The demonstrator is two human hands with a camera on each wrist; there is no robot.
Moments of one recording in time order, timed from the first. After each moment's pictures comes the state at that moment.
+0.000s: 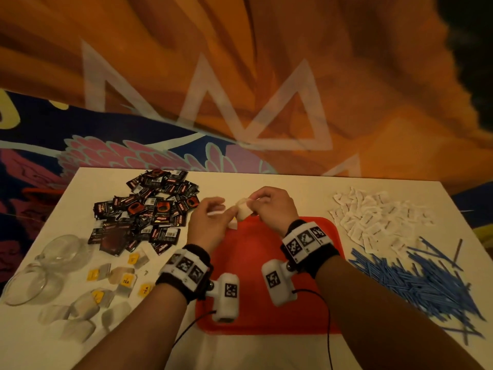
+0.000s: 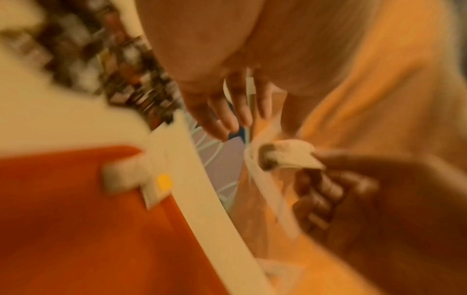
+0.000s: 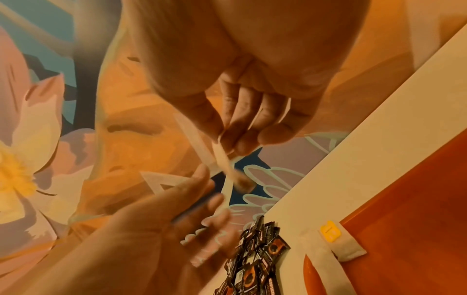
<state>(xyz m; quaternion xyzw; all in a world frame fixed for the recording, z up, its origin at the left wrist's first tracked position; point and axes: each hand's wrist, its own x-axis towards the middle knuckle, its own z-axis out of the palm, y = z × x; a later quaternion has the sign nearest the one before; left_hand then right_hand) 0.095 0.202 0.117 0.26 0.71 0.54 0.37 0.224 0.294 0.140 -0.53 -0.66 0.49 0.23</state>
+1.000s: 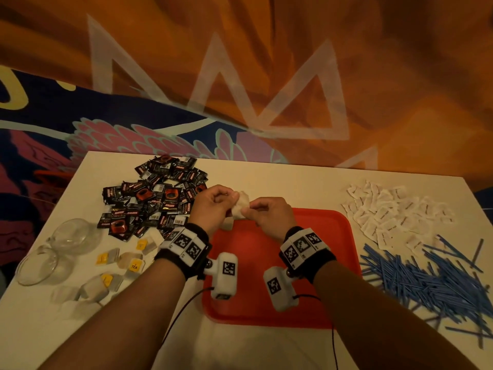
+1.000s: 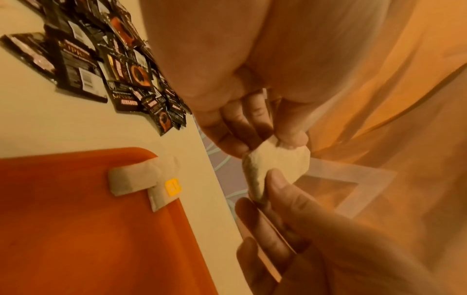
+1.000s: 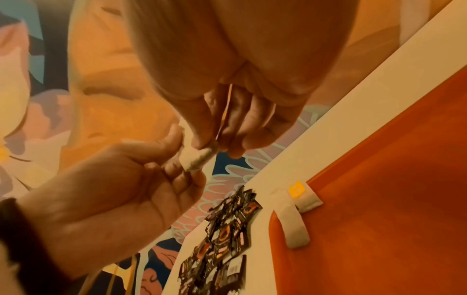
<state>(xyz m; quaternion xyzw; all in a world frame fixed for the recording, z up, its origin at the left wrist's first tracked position) 0.069 0.212 0.103 0.26 0.66 0.55 0.44 0.212 0.278 0.094 -0.50 -0.67 0.51 0.20</state>
